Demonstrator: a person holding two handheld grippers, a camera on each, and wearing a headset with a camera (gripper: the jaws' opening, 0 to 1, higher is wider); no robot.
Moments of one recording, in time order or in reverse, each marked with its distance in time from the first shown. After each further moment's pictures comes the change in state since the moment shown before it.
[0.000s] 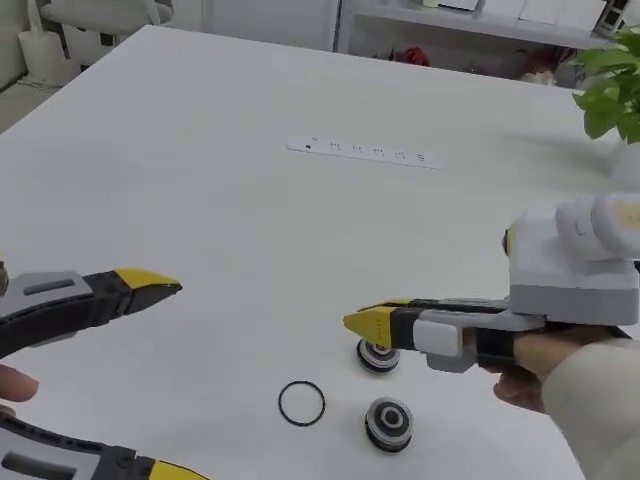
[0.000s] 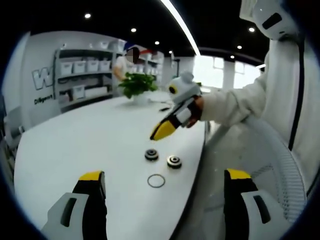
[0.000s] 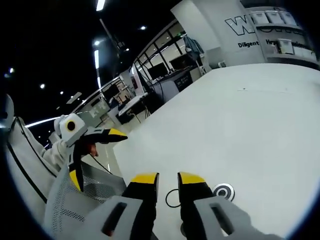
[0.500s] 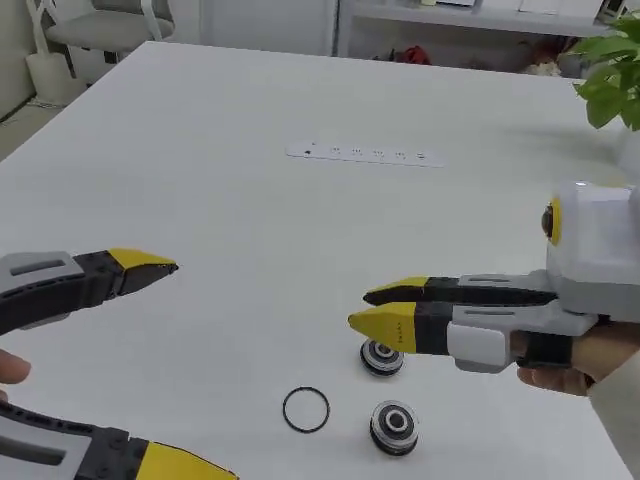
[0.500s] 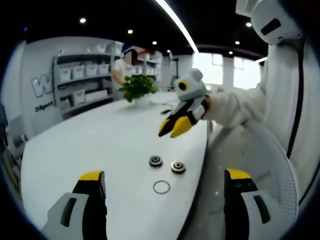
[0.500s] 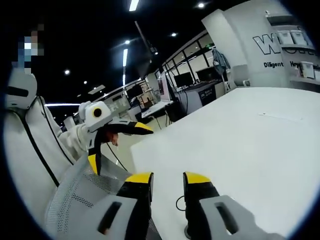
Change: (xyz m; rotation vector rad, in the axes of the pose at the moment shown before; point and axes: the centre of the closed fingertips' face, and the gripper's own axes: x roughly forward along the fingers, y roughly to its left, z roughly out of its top) left arm -0.001 0.004 0.023 0.048 0.006 0.014; right arm -0.023 0.033 0.013 -0.167 -0.043 0.145
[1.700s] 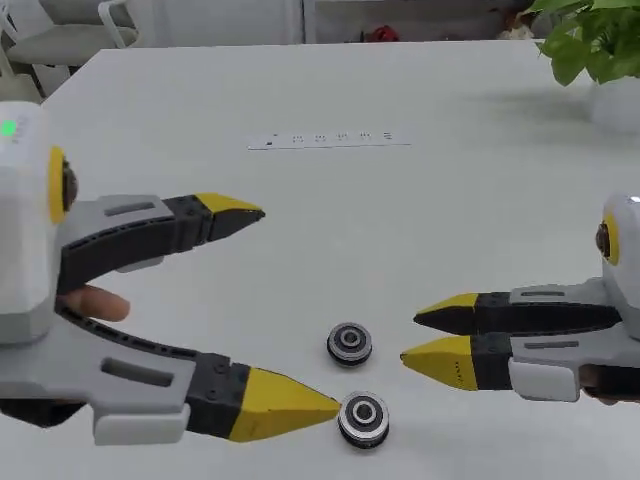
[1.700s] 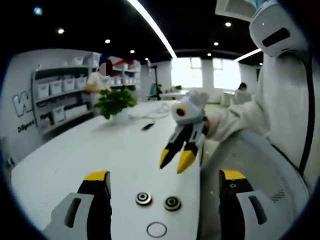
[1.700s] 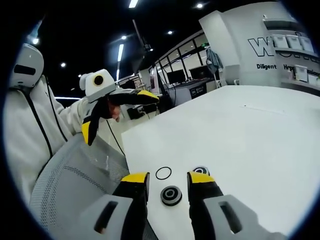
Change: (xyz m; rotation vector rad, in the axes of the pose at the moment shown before) left arm 0.094 -0.029 0.056 0.115 -0.060 -0.178; right arm -0.061 -0.041 -0.052 -0.027 0.029 -0.087
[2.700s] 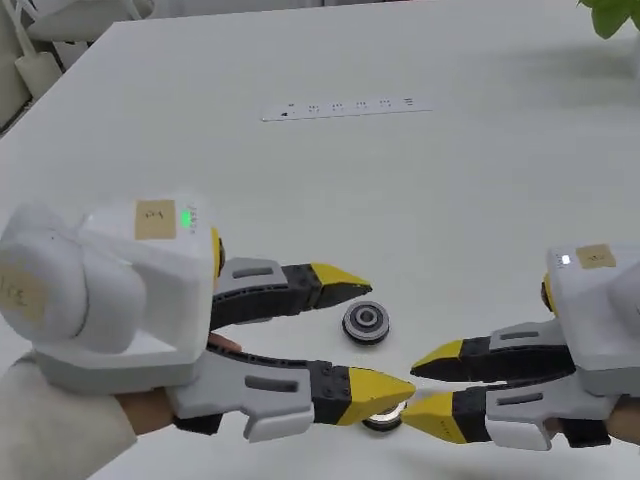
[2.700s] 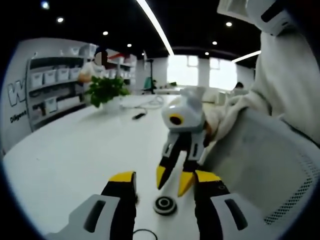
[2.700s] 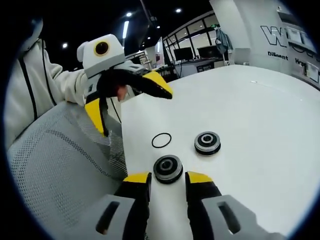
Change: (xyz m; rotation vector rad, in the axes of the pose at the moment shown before) left arm 0.053 -0.006 -0.053 -0.048 0.033 -0.052; right arm 0.032 -0.007 -0.074 -0.053 0.205 0.042
